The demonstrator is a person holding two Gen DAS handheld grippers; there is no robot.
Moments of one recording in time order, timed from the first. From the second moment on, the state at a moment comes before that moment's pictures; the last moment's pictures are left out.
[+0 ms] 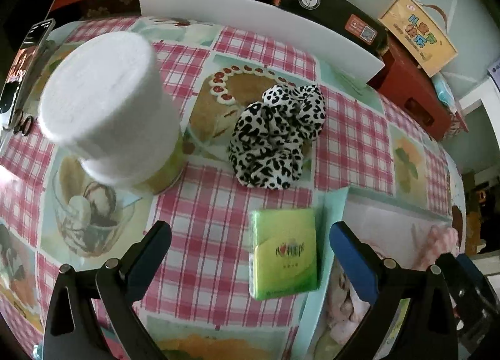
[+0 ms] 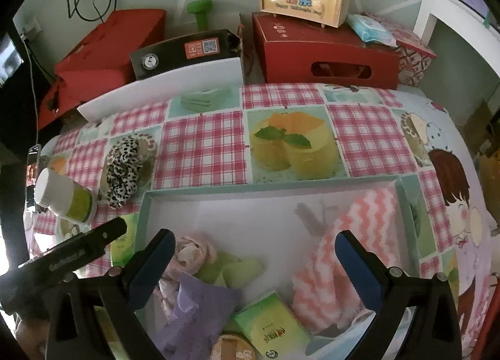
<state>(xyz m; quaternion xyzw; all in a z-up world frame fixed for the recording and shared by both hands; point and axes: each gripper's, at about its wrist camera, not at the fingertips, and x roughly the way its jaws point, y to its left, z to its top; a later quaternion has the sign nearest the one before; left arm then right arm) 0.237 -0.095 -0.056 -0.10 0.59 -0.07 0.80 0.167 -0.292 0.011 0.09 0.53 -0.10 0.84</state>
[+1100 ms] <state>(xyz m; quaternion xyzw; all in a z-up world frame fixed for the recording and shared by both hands) 0.231 -0.099 -0.062 -0.04 0.60 -0.06 0.80 0.170 -0.288 -0.002 0.08 0.54 -0.09 0.83</state>
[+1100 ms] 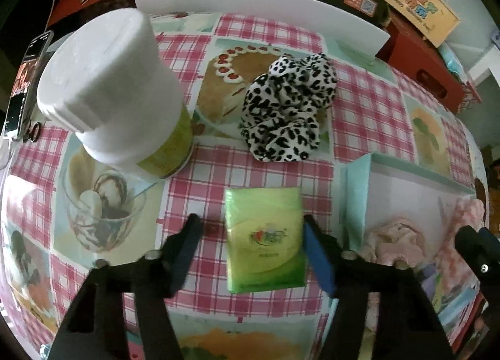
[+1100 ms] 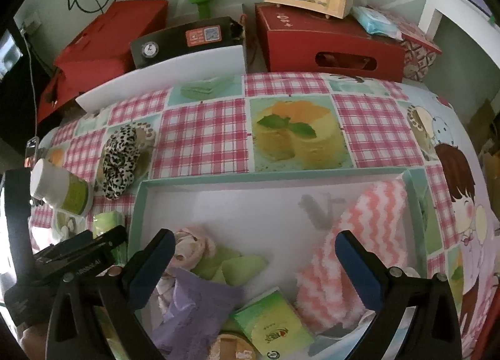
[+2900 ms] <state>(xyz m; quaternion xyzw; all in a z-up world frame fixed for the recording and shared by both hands) 0.226 0.027 -0.022 -0.23 0.57 -0.04 0.79 0.291 -0.149 -0.048 0.04 0.61 -0.01 0.79</state>
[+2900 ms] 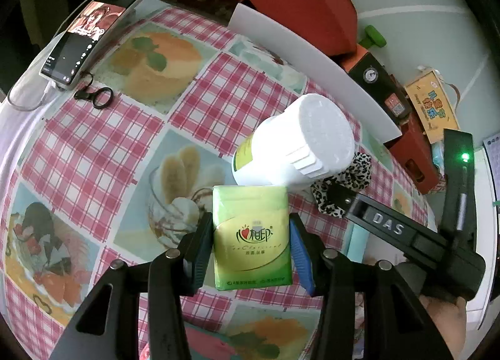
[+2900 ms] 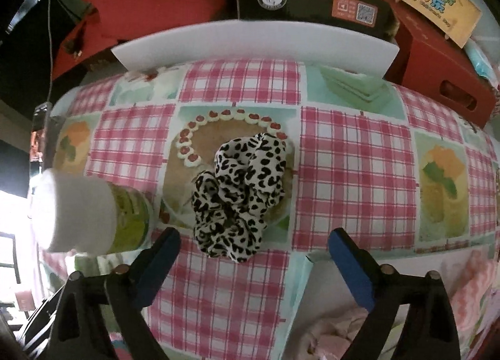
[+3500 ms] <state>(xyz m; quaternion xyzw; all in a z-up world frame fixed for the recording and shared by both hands) 0.230 0.028 -0.030 -0.23 0.57 -0.04 0.79 0.315 -0.109 -0.080 -0.01 0.62 -0.01 0.78</state>
